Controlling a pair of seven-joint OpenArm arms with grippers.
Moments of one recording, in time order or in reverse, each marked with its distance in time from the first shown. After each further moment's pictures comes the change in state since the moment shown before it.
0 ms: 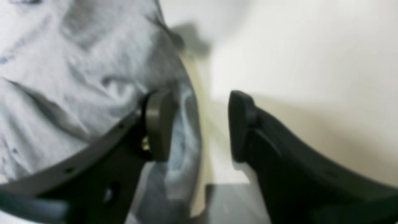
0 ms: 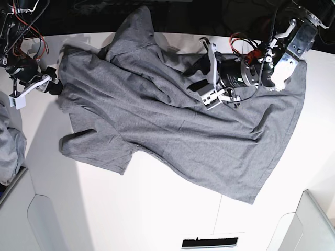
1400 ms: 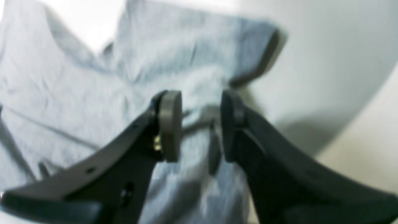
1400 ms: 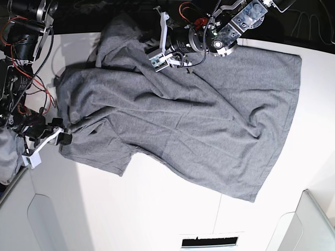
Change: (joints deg) left arm 0.1 10.3 16.7 -12.5 11.5 3.5 -3.3; right arm 18.2 0.2 -9.5 -1.0 -6.8 -1.8 -6.7
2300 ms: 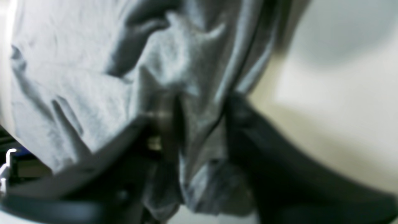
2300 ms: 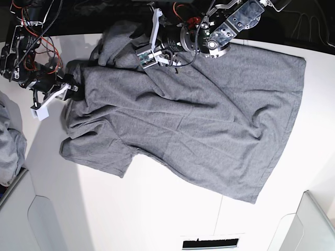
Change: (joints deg) left arm 0.2 2.8 0.1 2.4 -0.8 0.4 -0.5; right arm -14.6 -3.2 4.8 0.4 10.5 2.9 -1.4
